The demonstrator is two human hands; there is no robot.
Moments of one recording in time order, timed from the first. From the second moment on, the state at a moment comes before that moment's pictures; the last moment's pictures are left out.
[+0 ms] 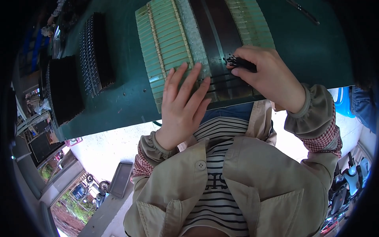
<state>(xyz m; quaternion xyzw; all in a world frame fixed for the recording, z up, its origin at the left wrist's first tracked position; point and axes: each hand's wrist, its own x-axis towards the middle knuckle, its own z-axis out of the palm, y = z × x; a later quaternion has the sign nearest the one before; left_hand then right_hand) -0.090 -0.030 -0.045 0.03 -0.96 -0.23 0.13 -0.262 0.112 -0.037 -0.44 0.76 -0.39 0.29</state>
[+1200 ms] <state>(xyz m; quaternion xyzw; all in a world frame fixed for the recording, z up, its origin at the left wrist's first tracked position) -0.118 -0.042 -0.055 0.09 -0.58 -0.80 0.16 -0.275 0.099 -0.012 -0.31 0.69 -0.45 0.48</state>
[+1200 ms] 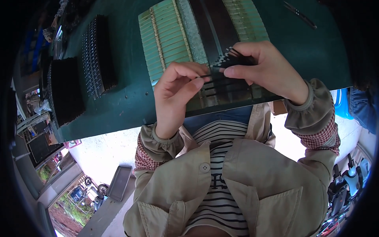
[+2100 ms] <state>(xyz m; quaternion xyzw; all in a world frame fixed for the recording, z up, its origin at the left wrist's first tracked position) -0.094 -0.048 -0.049 0.03 -0.94 -0.29 0.15 -0.277 0.106 -0.034 -0.49 0.76 -0.37 0.19</state>
